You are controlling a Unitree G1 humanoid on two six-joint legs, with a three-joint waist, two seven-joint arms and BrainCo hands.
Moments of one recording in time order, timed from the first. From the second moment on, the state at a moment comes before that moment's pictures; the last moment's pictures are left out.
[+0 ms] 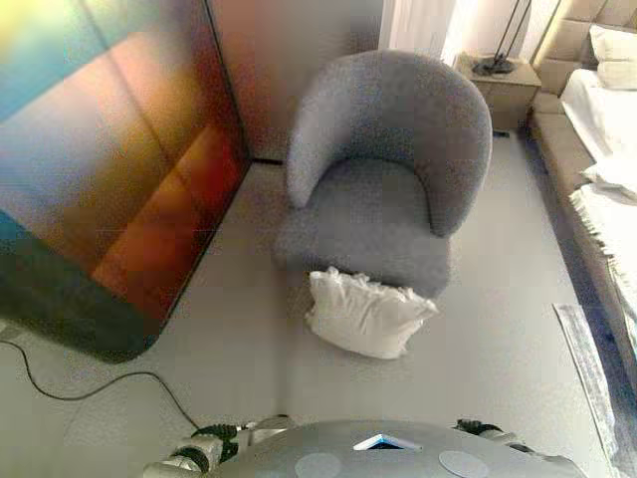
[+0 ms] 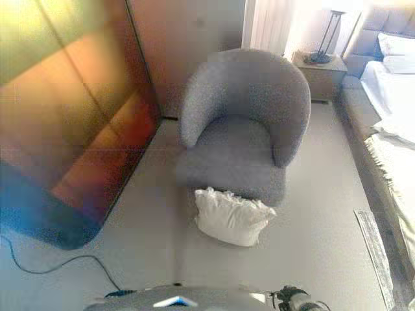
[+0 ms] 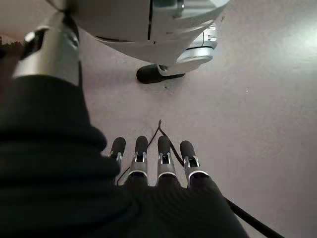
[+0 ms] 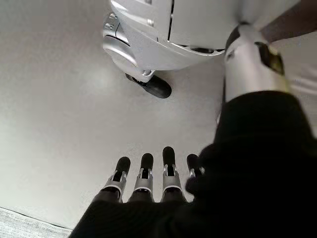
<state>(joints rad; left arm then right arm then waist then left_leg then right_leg) 0.03 0.22 -0.19 1.29 -0.17 0.21 0.12 0.03 -0.28 0.24 1.28 0.02 0.18 -0.02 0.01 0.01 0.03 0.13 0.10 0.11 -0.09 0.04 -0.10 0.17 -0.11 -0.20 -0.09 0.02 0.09</state>
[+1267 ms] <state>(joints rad) 0.03 0.22 -0.19 1.29 -0.18 0.23 0.15 0.03 -0.28 0.24 1.28 0.02 0.18 -0.02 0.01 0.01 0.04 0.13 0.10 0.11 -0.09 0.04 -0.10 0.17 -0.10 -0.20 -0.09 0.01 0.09</state>
